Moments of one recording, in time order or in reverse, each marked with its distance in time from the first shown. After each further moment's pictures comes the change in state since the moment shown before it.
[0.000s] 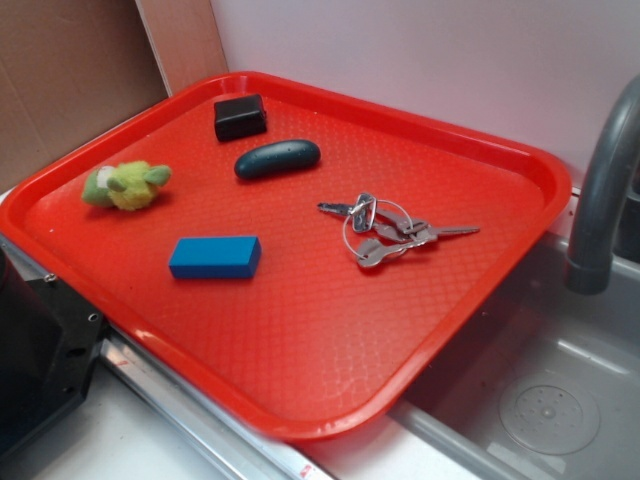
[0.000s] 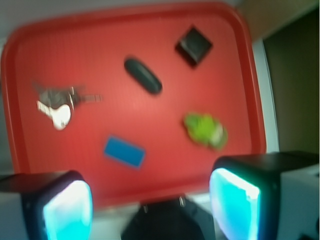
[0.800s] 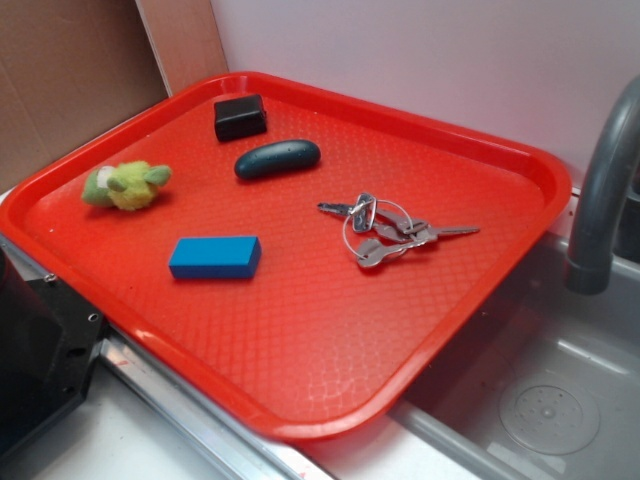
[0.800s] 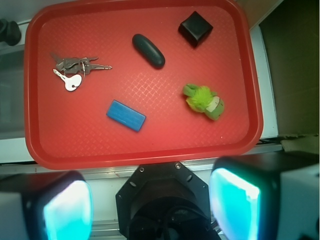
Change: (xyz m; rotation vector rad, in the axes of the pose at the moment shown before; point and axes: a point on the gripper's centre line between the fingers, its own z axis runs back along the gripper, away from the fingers) arm -0.099 0.011 0.027 -0.060 -0.106 -0.096
